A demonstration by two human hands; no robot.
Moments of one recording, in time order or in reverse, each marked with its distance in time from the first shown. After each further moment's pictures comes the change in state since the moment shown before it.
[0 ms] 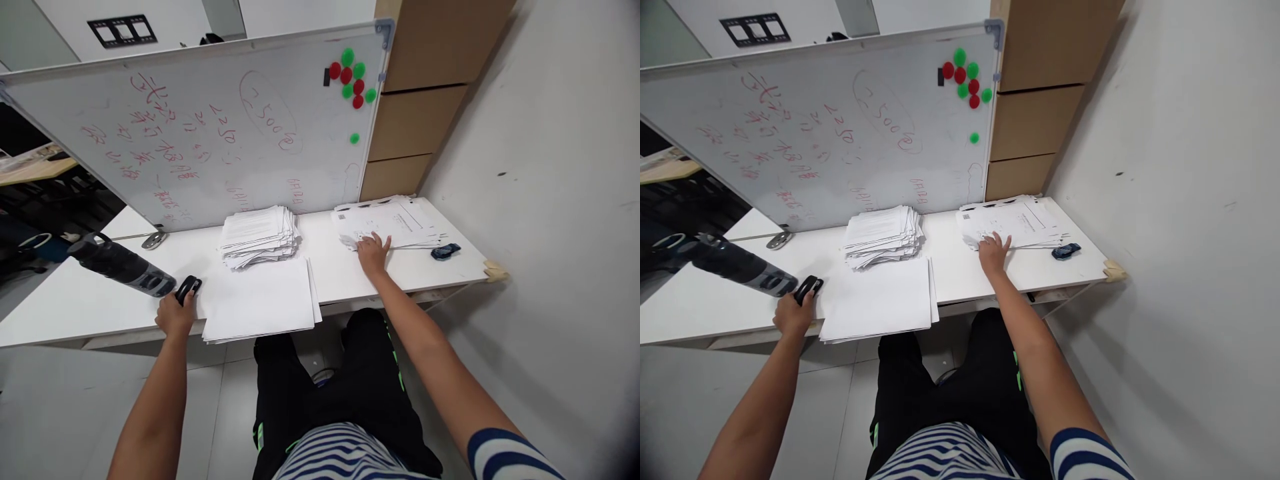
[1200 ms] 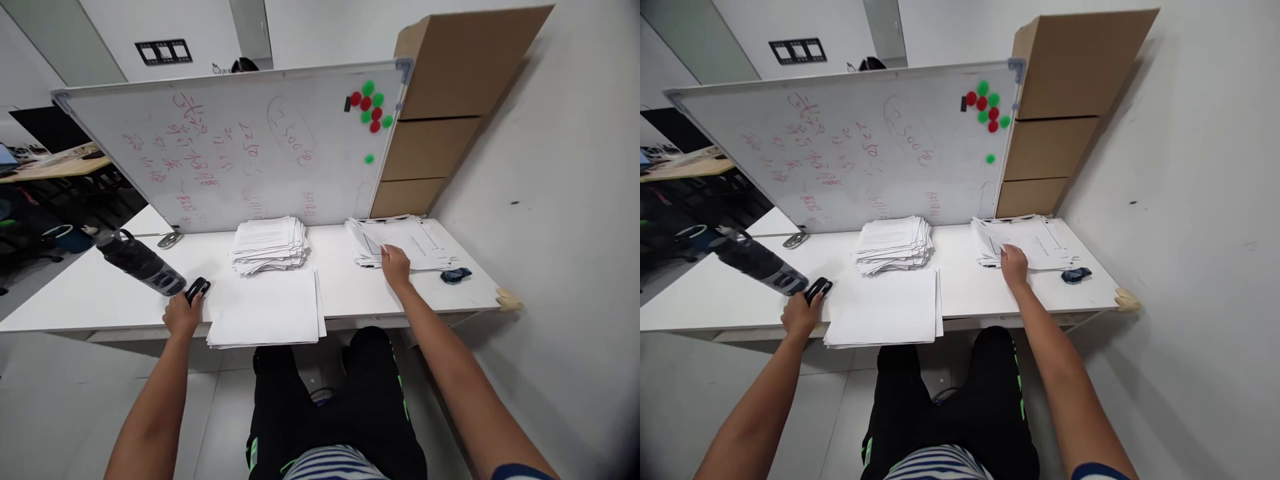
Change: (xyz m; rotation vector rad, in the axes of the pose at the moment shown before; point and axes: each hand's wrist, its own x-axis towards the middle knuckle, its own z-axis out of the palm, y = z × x) left_hand -0.004 0.007 -0.010 0.031 -0.039 0.021; right_hand 0.027 0.025 -0.033 0.147 0.166 -0.063
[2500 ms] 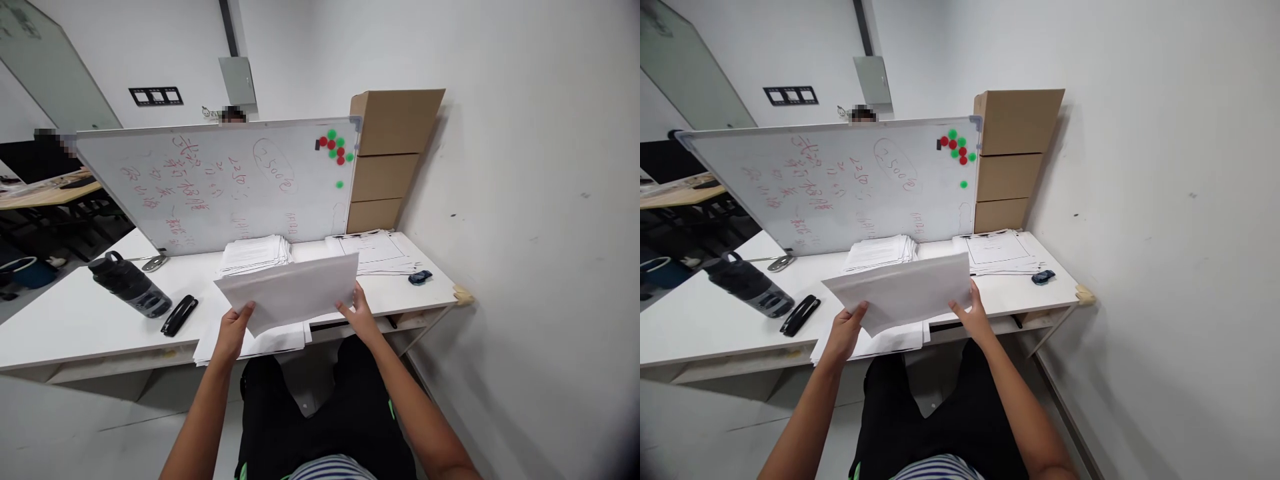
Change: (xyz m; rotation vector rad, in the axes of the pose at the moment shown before) left_hand -0.150 0.140 -0.046 -1.487 -0.528 0.034; right_hand -0.107 -0.132 -0.091 0.885 -0.263 0.400
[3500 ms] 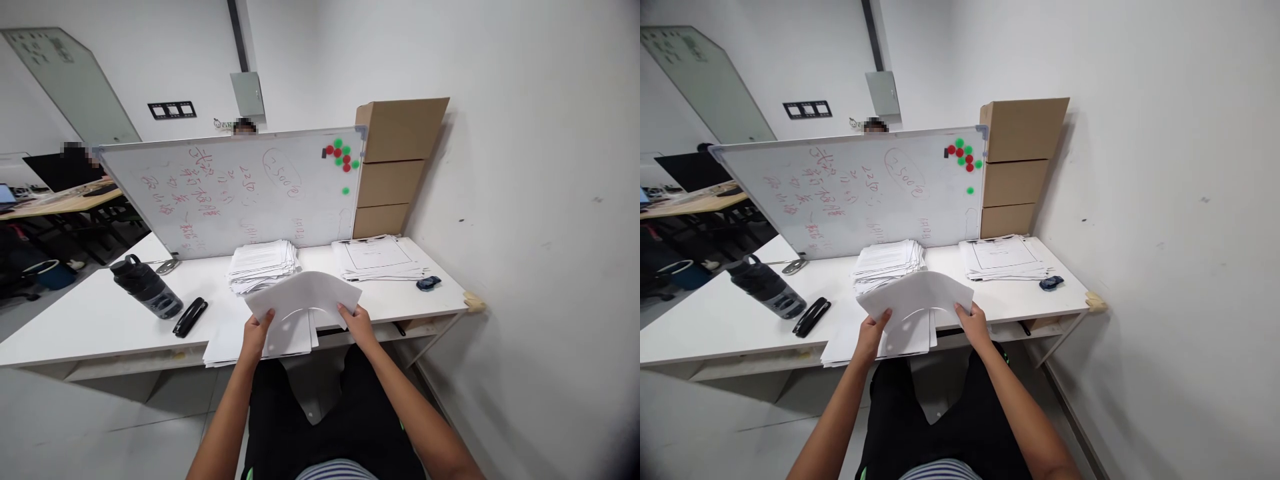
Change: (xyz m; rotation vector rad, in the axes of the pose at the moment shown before) left_hand 0.005 -0.040 0.012 0.131 0.082 -0.042; right_hand 0.004 0.025 0.025 0.052 0.095 0.171
